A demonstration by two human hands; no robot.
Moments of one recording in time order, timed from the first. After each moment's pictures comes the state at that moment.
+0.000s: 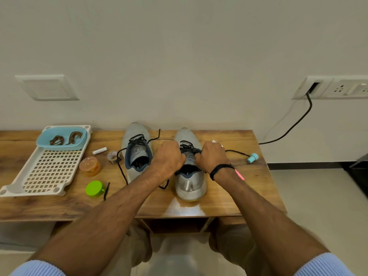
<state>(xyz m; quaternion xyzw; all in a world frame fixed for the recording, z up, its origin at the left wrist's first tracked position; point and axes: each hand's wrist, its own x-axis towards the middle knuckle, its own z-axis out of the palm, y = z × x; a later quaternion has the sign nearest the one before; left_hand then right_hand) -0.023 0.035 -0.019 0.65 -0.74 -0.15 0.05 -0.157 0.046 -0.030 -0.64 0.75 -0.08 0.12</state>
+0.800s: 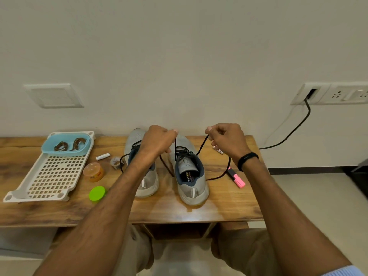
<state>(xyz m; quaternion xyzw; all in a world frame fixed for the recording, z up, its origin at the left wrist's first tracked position) 0.007 0.014 0.028 0.66 -0.59 -0.37 0.29 -0.194 0.041 0.025 -0.54 0.67 -0.41 0.31</state>
